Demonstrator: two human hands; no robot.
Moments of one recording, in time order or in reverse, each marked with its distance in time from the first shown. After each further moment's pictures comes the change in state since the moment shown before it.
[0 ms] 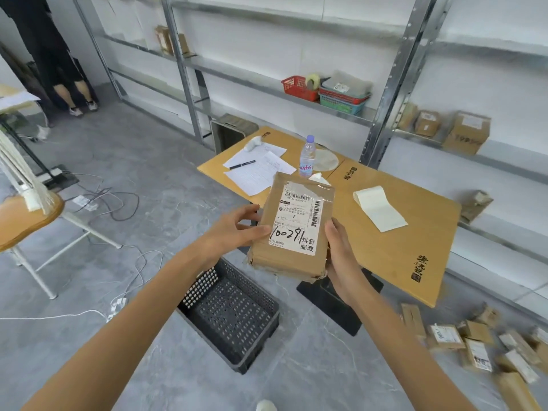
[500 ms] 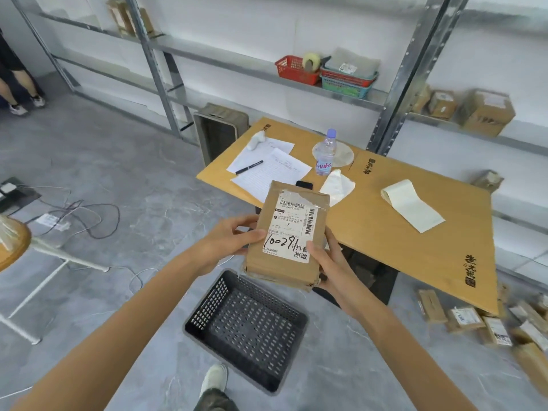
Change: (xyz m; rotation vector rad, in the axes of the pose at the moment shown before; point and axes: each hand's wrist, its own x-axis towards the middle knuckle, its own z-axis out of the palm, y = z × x) left_hand 0.136 -0.065 -0.171 -0.034 -0.197 -0.053; right_hand 0.112 0.037 0.144 -0.052 -0.063 0.091
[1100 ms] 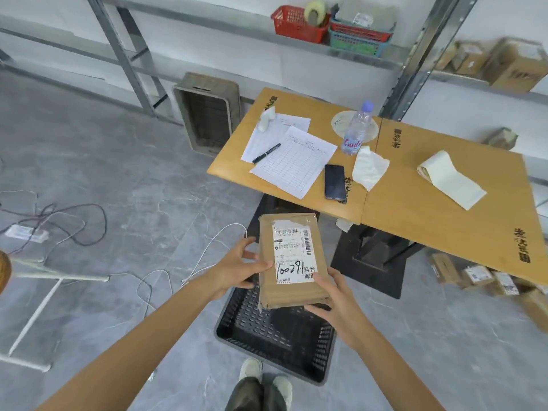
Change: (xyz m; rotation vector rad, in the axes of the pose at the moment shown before) left_hand 0.081 -0.104 -0.144 -0.001 -0.126 -0.356; right_hand 0.103 0.094 0.131 0.330 0.295 0.295
